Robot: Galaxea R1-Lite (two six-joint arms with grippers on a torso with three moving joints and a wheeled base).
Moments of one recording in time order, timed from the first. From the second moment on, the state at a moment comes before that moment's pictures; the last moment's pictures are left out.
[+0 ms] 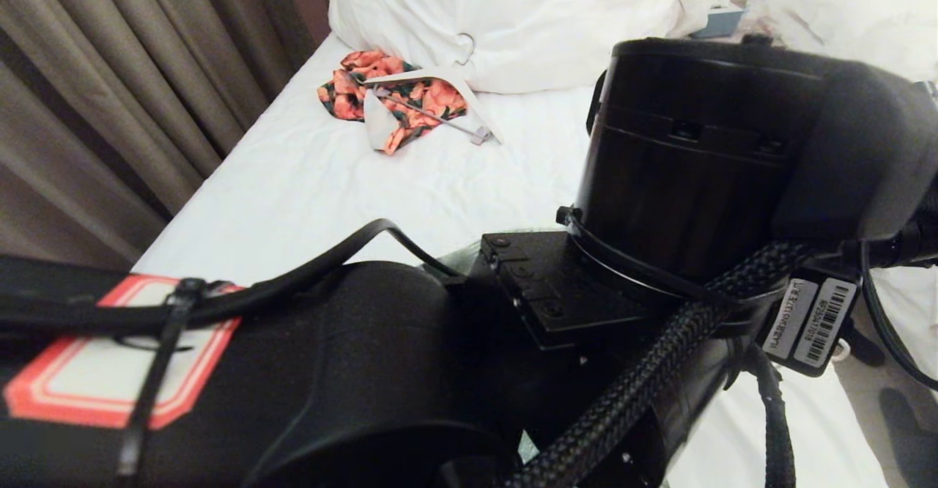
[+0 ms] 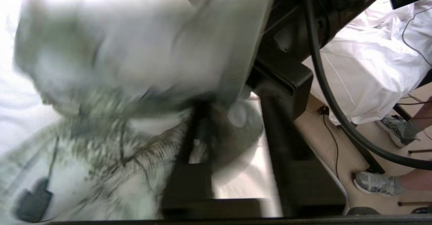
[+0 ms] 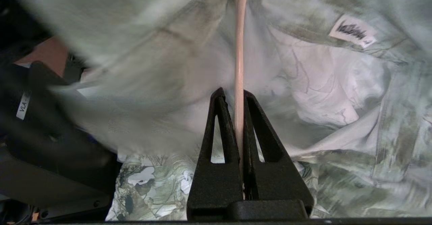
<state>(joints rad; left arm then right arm) -1.27 1.89 -1.50 -0.25 0.40 -0.10 0.18 1.64 -1.34 0.41 1.10 -0.66</state>
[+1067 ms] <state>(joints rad) -1.27 1.89 -1.49 -0.25 0.40 -0.10 0.17 1.69 -1.20 0.15 1.13 -0.55</state>
